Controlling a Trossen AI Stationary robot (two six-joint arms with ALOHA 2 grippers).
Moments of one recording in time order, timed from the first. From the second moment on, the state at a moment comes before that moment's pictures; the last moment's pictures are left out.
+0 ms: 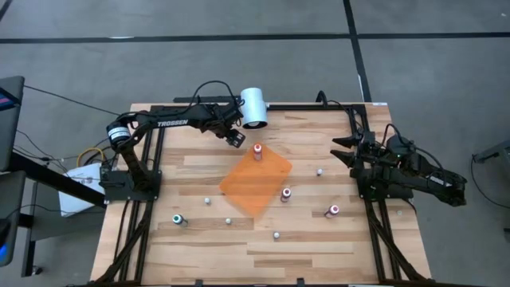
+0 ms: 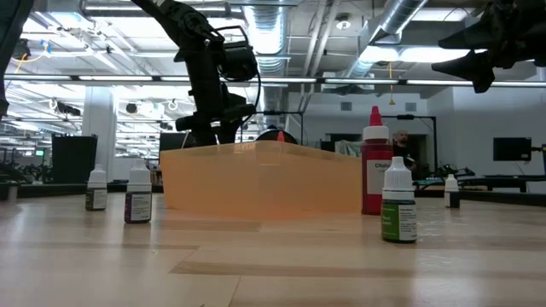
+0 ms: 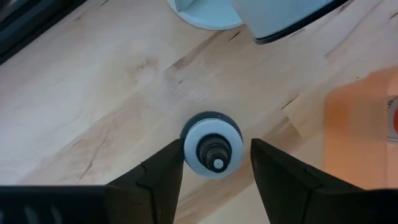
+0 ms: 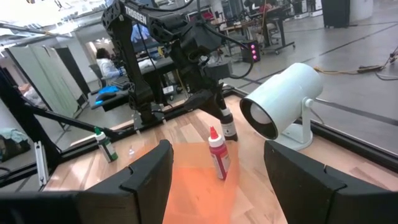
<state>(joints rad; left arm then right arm) 0.46 1.75 1.26 -0.69 -0.14 -0.45 -0.29 0.01 0.31 -0.36 -0.03 0.24</state>
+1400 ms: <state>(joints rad) 0.46 1.76 1.35 -0.82 -0.14 -0.39 -0.29 0.01 0.31 -0.37 -0.02 0.24</state>
